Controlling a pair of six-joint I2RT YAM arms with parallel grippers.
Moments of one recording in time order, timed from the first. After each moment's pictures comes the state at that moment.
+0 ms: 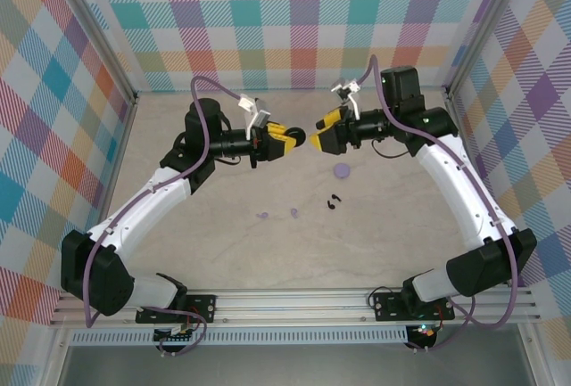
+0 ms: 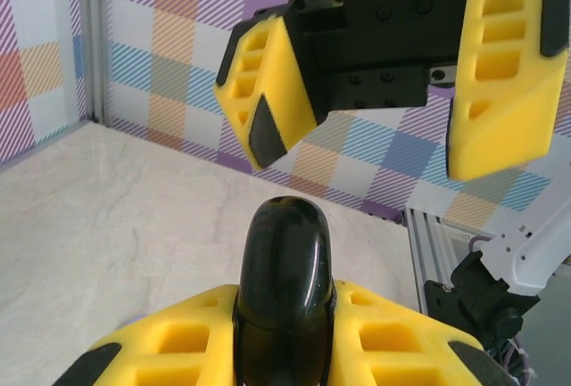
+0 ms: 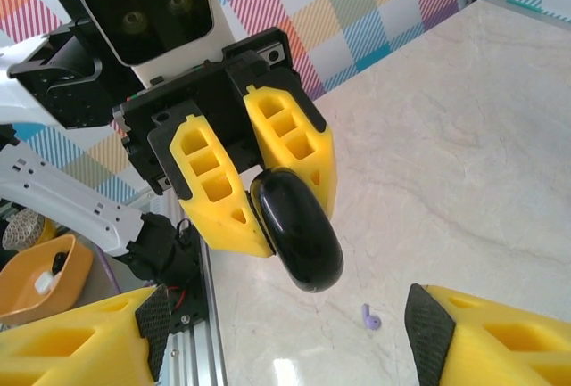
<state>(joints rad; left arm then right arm) -0.47 1.35 1.15 0.04 0.91 -0.08 0.38 1.44 1.60 -0.82 -0.98 -0.13</state>
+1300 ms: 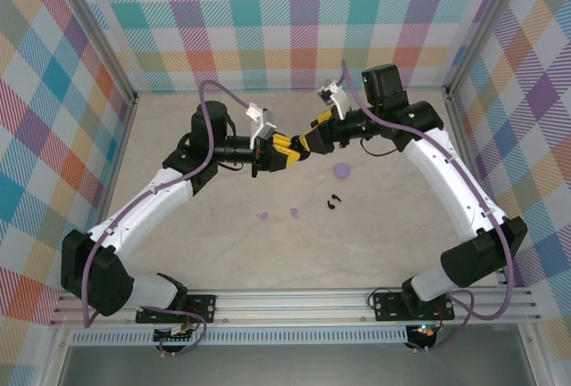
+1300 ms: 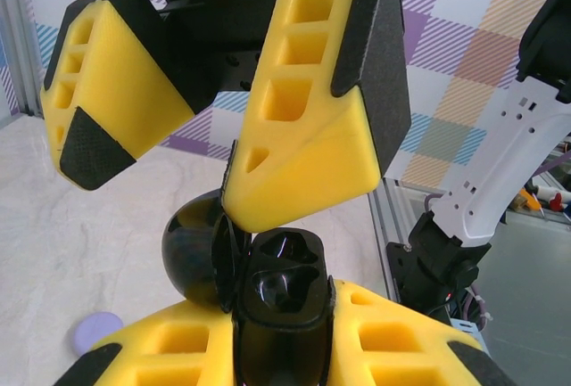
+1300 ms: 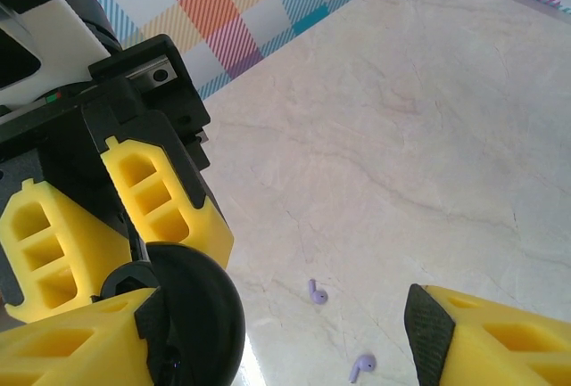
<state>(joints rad) -0.50 1.35 1.16 -0.06 1.00 0.03 0.44 1.51 1.68 -0.88 -0.75 -0.14</state>
